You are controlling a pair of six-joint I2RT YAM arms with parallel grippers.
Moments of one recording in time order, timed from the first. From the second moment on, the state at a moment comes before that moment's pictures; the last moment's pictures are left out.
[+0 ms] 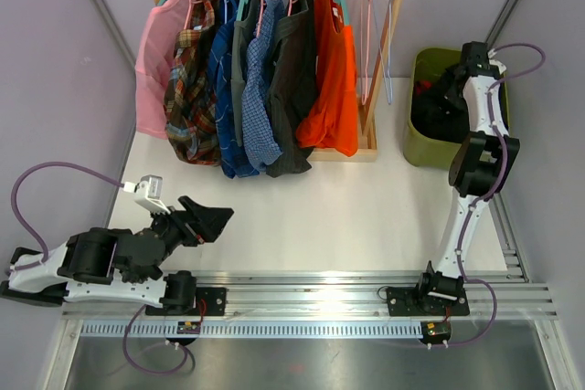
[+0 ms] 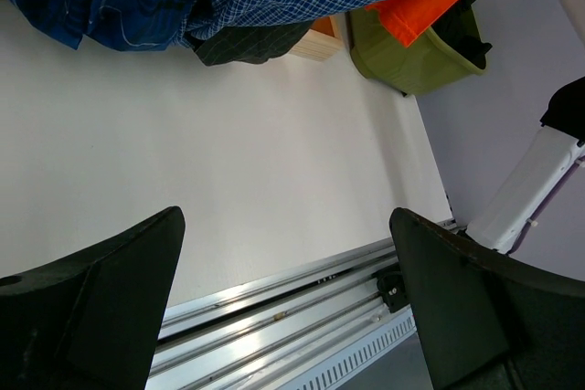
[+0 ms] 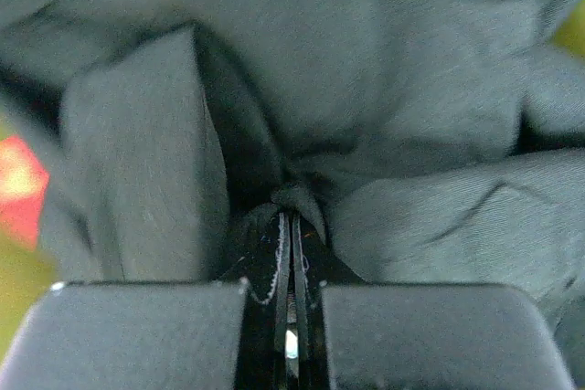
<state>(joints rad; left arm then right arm) -1.58 0.34 0.89 -1.03 -1.00 -1.15 -0.21 2.28 2.22 -0.88 0.31 0.58</state>
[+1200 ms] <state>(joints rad) -1.58 0.49 0.97 -0.94 -1.01 -1.05 -0.35 2.20 2.21 -0.64 0.06 0.60</state>
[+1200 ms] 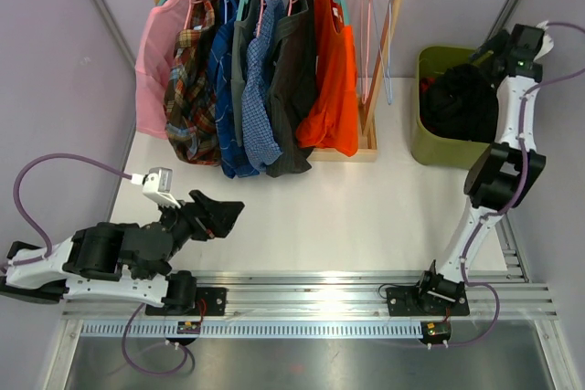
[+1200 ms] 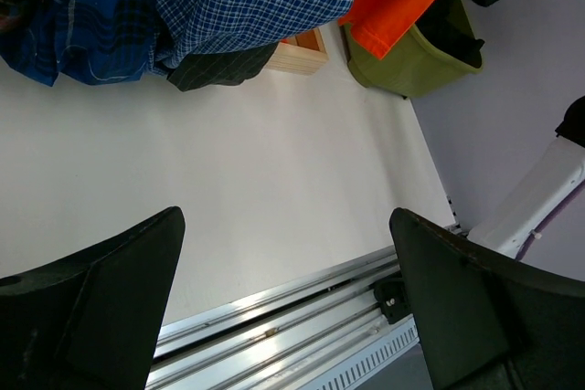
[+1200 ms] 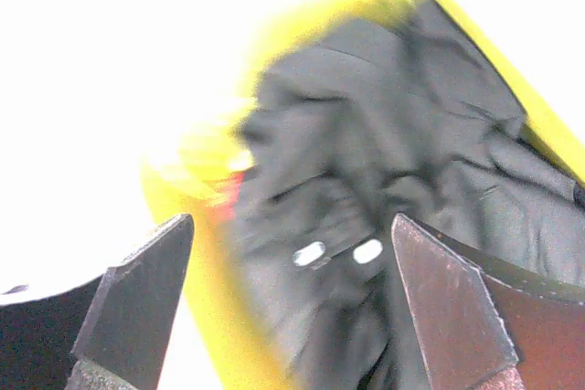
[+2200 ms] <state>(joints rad) -1.58 0.36 0.80 -0.78 -0.92 -0.98 -0.05 1.29 1.07 -0.60 -0.17 0.61</state>
